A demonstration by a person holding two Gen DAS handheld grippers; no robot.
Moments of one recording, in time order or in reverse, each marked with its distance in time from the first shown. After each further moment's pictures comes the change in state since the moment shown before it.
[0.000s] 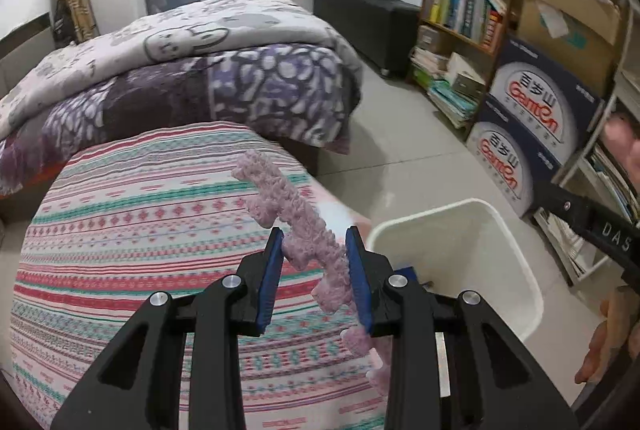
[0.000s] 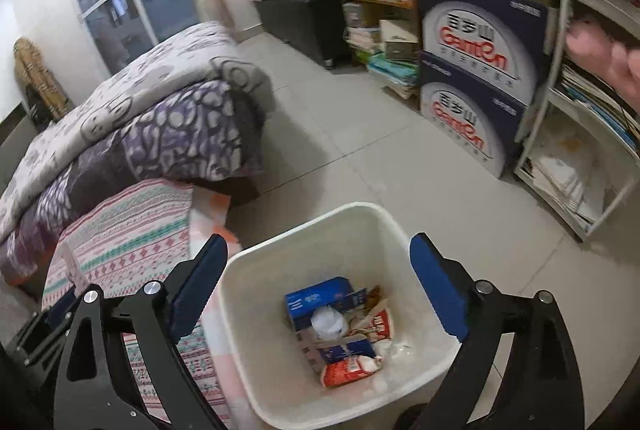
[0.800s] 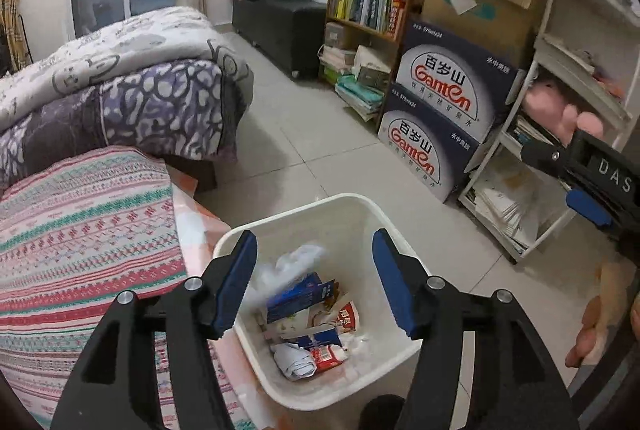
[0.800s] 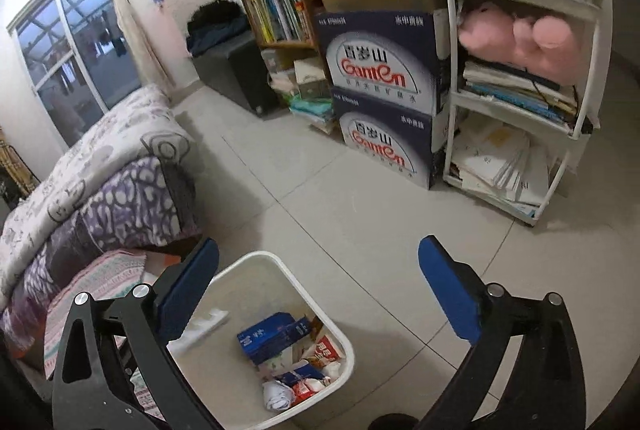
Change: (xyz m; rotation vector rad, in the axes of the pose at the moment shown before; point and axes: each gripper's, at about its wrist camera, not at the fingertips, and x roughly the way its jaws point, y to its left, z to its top) left arm -0.015 -0.112 -0.005 0.119 -0.033 -0.219; right arm -0.061 -0.097 0.012 0.180 -0.154 -0.121
